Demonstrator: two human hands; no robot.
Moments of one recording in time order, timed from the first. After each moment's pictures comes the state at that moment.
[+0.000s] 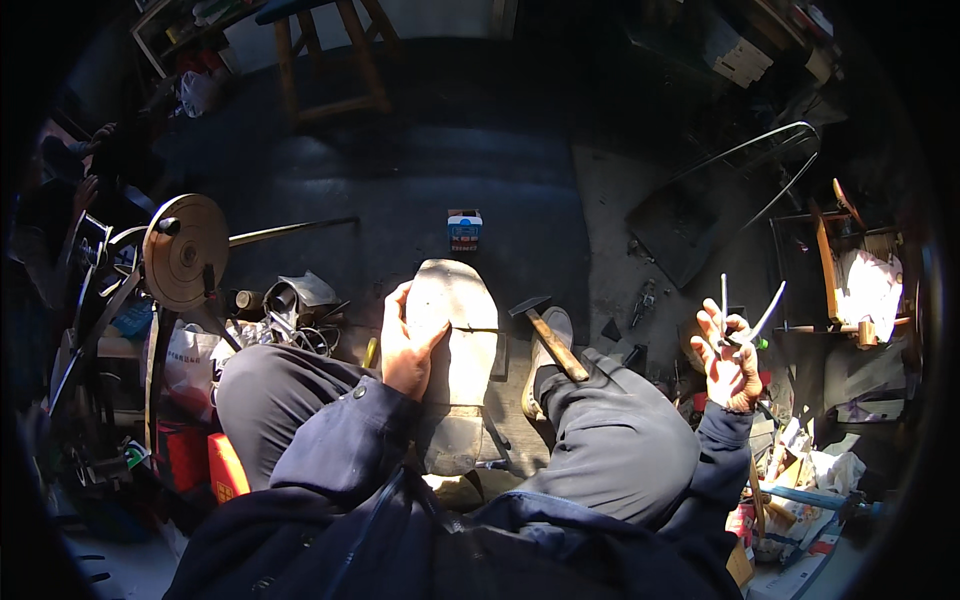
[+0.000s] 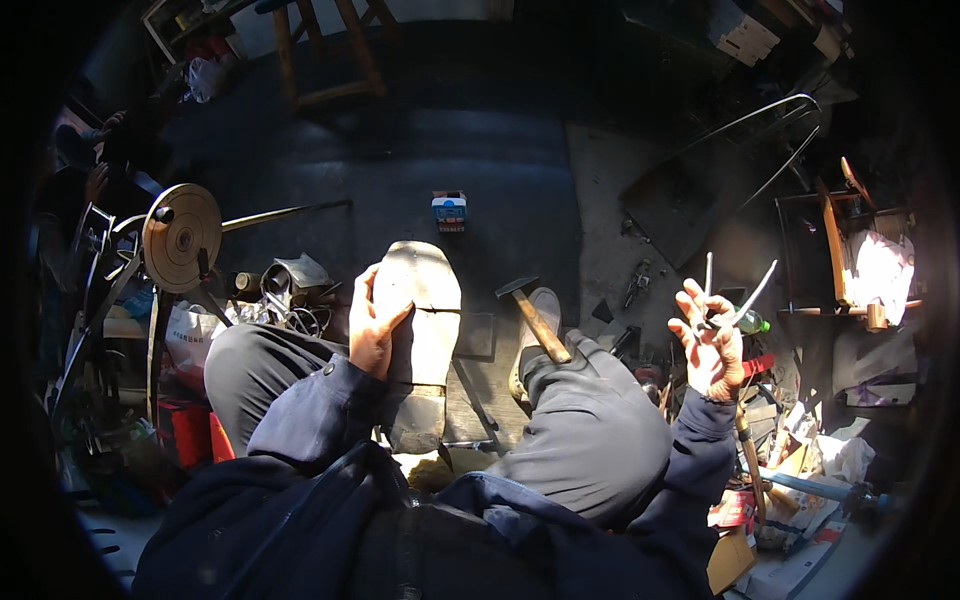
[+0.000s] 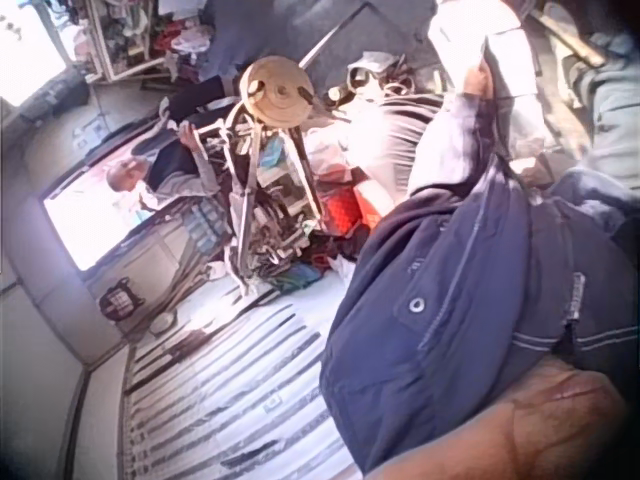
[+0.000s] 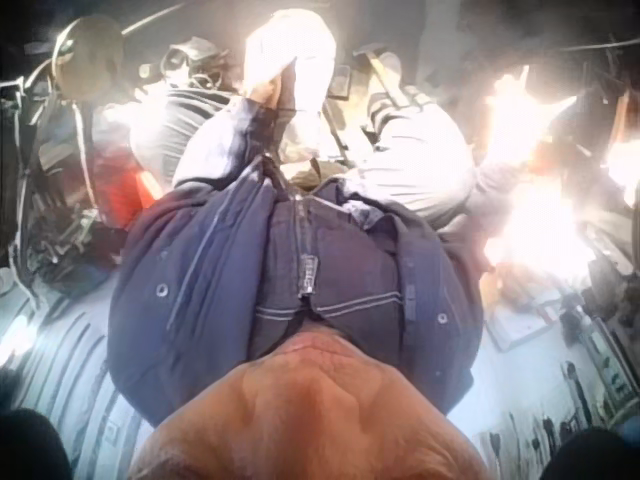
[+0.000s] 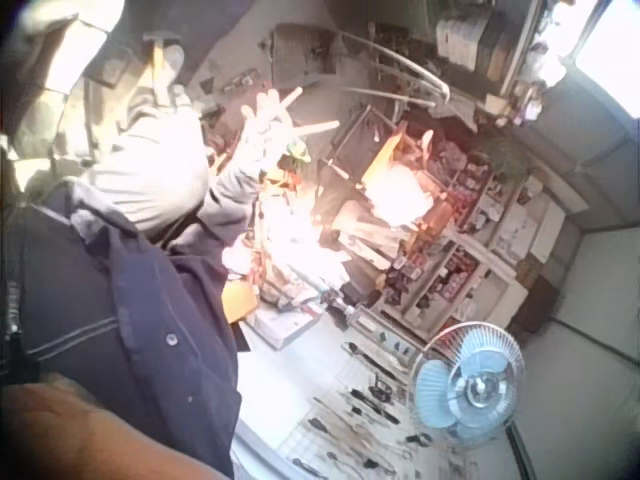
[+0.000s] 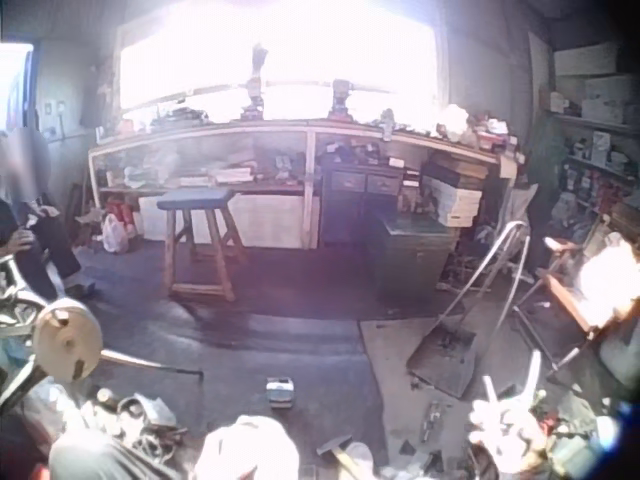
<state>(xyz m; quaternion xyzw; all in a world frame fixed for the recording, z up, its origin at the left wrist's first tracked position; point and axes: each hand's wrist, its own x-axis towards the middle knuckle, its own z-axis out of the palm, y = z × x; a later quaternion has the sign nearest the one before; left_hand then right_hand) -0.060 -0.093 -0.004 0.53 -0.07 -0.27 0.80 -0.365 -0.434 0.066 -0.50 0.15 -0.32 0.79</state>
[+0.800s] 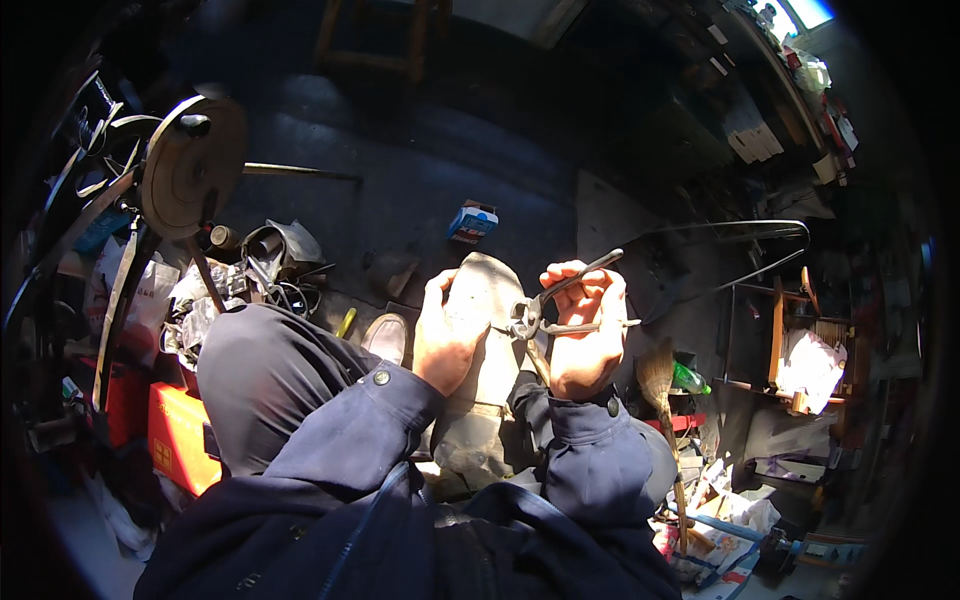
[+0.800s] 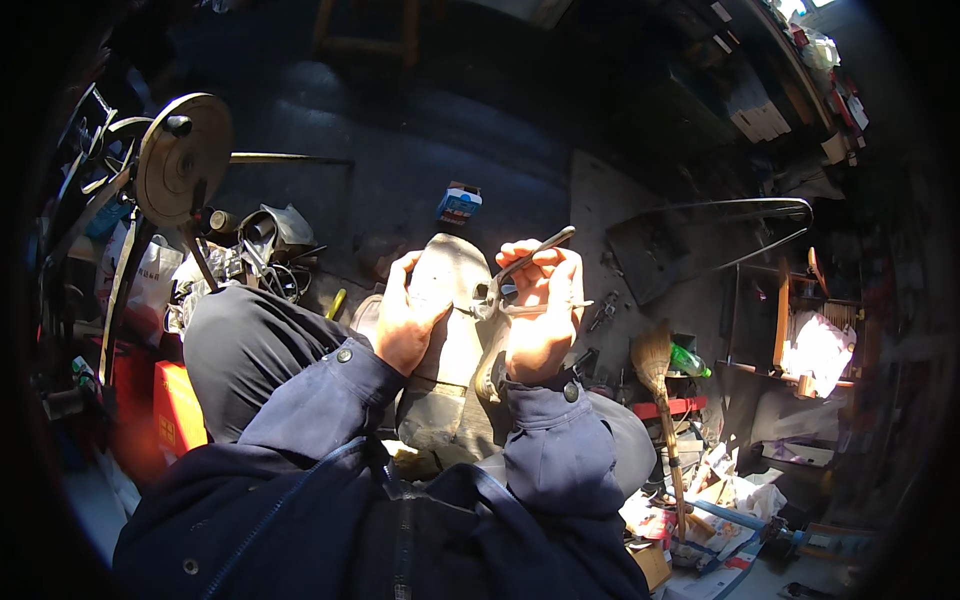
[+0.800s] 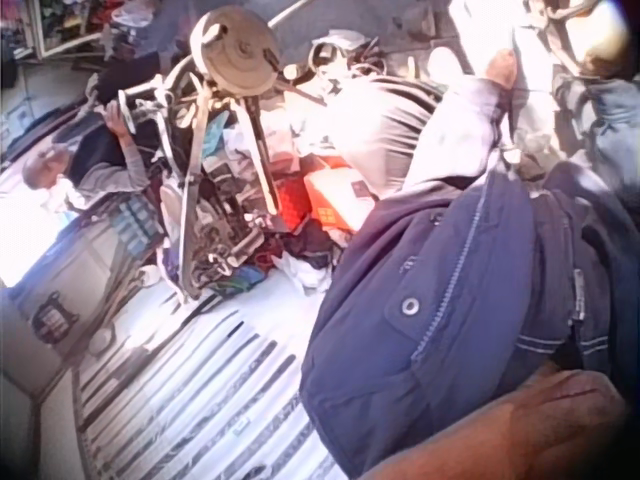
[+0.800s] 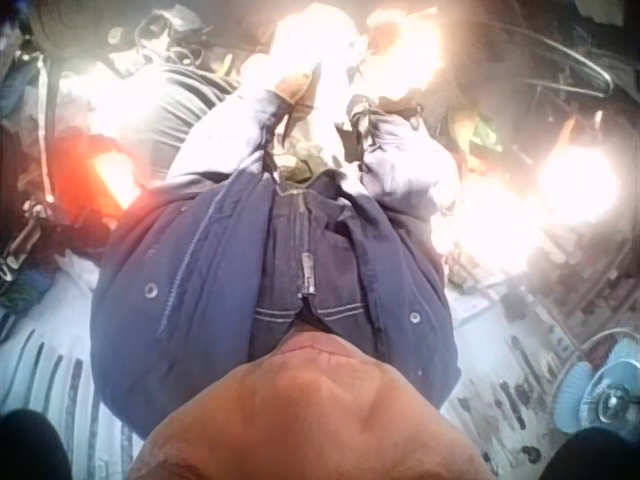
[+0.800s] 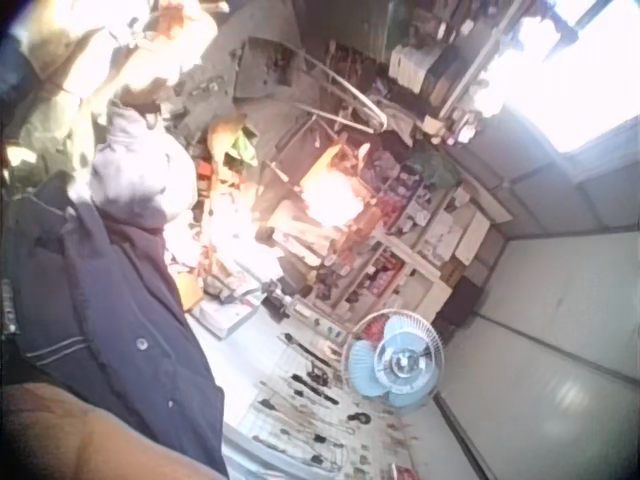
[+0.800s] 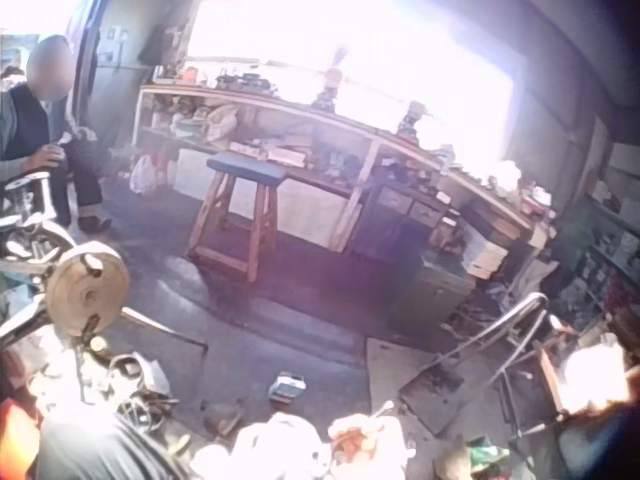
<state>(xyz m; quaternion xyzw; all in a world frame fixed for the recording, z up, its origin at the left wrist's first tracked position) -0.065 -0.101 -0.032 0.57 -0.12 -0.21 0.79 -0.122 -0.232 0.079 -0.54 0.13 -0.37 0.74</state>
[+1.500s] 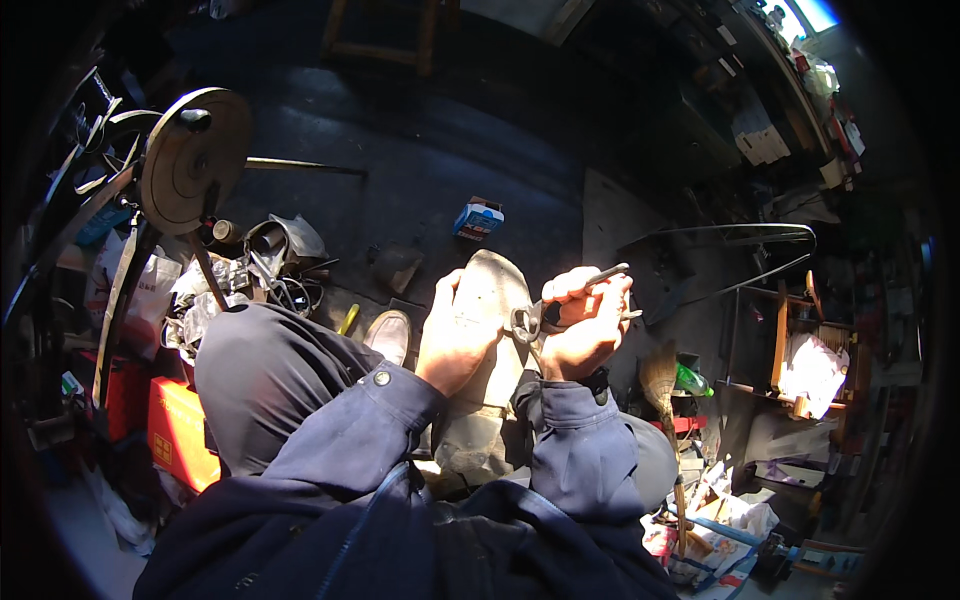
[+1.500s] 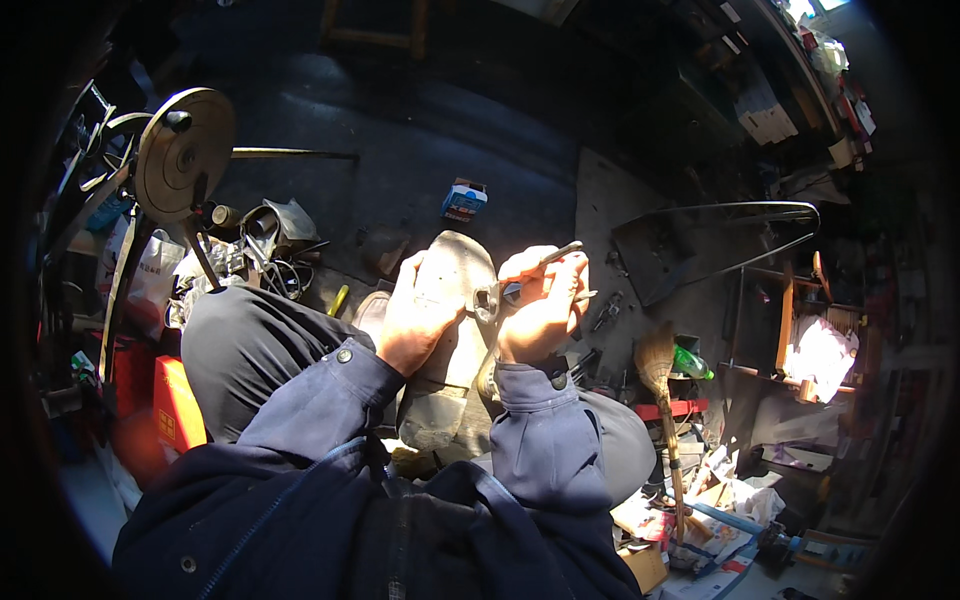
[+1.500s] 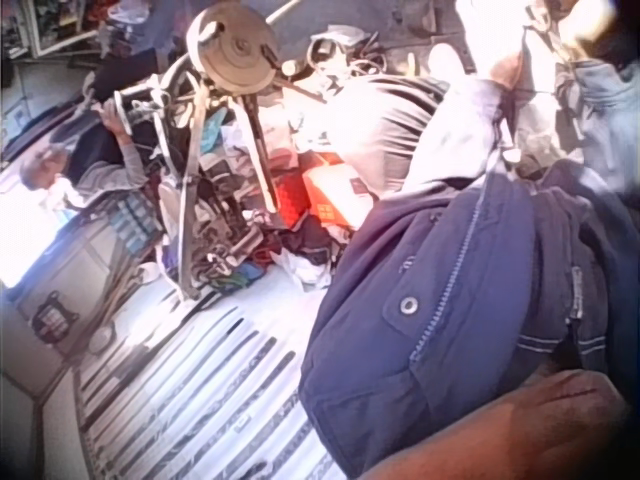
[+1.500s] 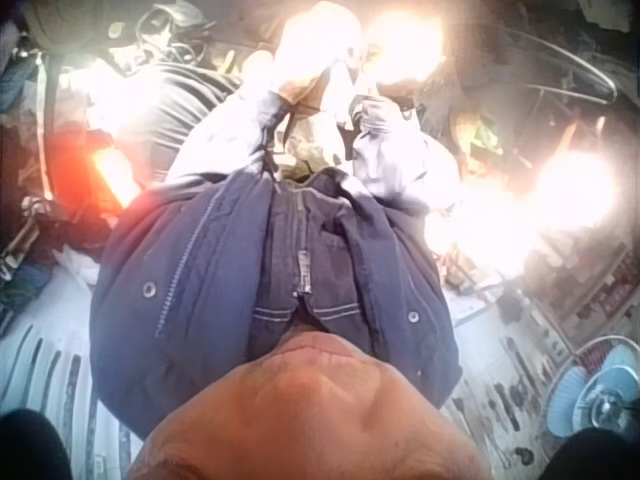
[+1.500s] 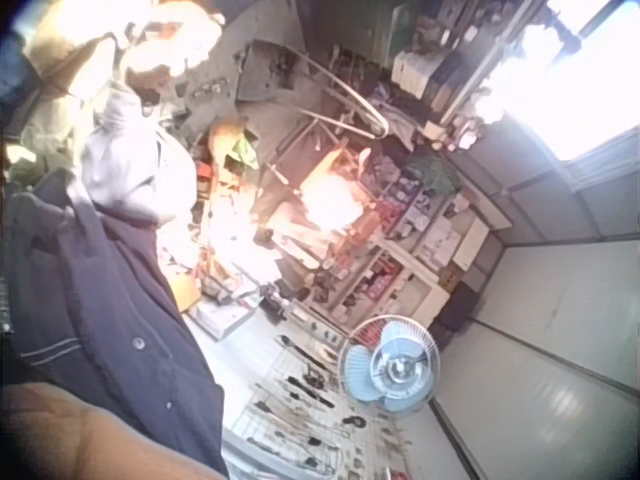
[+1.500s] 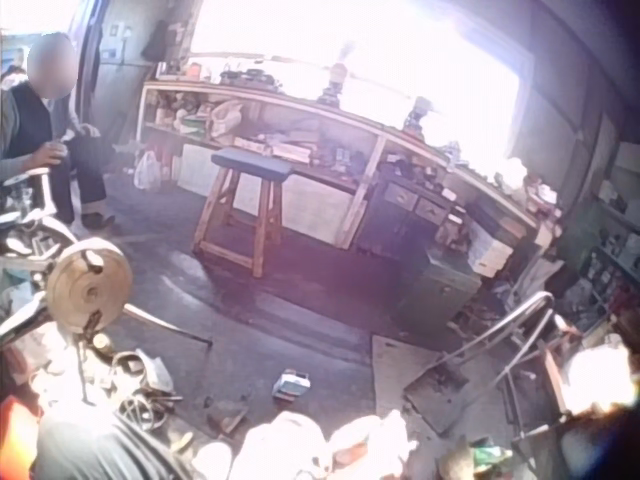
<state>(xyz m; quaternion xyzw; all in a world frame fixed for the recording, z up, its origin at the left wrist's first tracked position) -0.061 -0.099 -0.044 0.71 -0.31 -0.04 0.64 -0.106 -0.239 0.052 -0.48 0.14 -0.42 0.75</state>
